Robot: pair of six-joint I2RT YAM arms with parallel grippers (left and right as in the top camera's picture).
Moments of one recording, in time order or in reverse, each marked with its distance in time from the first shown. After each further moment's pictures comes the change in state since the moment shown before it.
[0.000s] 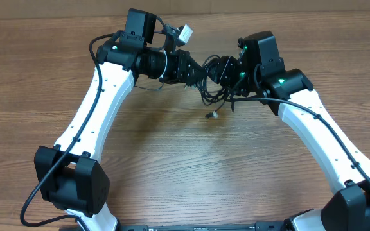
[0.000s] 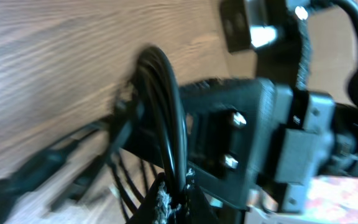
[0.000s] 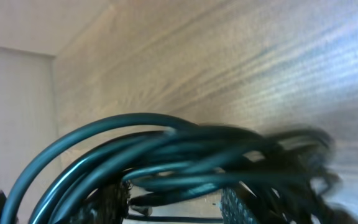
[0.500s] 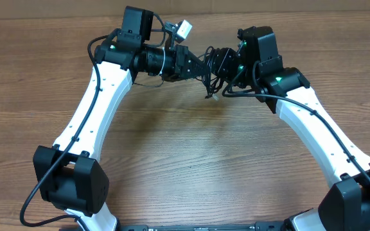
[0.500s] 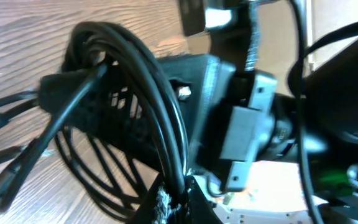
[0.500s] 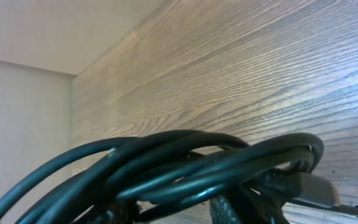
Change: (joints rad) left arm 0.013 0.000 0.000 0.085 0.137 -0.108; right arm -0.002 0.030 0.000 0.130 0.015 0.010
